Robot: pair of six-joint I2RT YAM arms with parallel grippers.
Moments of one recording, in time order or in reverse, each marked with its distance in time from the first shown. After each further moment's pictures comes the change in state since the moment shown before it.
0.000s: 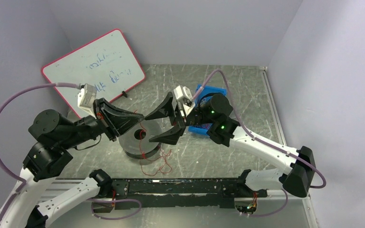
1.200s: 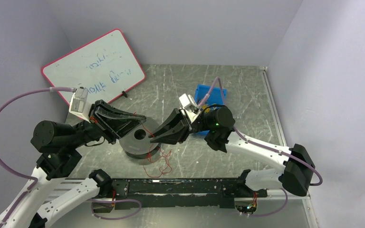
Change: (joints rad) left arm 0.000 -0.049 -0.200 0.468 0.127 -0.195; right arm 0.030 0.026 -0.161 0.421 -0.045 0.215
